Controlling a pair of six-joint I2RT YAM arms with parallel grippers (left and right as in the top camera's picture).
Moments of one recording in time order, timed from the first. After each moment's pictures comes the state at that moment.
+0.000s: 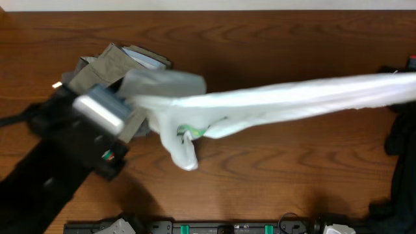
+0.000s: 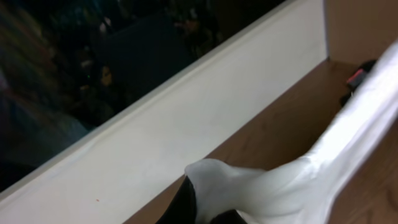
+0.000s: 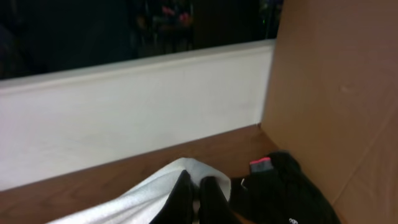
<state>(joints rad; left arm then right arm) -0.89 1.24 2.43 -1.38 -0.37 0.30 -0.10 1.03 2.02 -1.16 0.24 0.13</state>
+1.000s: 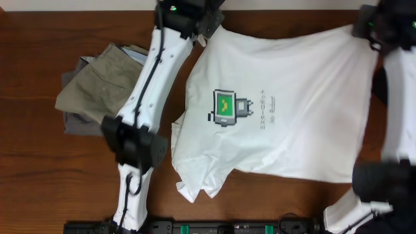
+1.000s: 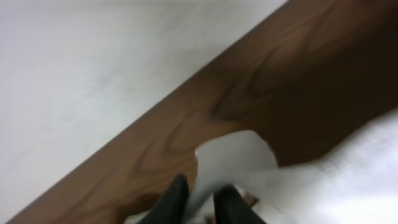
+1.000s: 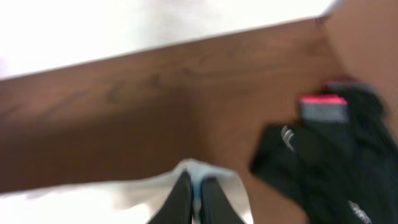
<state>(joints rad) -0.42 2.21 2.44 -1.02 -0.18 0.35 -0.10 1.82 2.01 -1.00 0.23 0.13</state>
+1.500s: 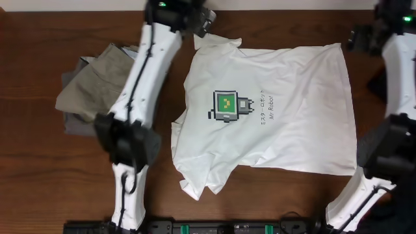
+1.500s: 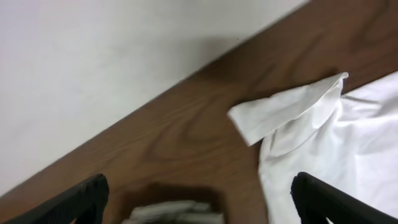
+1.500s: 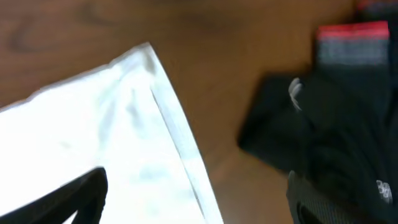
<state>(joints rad) -0.34 2.22 2.43 -1.02 -0.22 0.29 -0.23 2.06 1.99 -1.00 0.18 0.11</state>
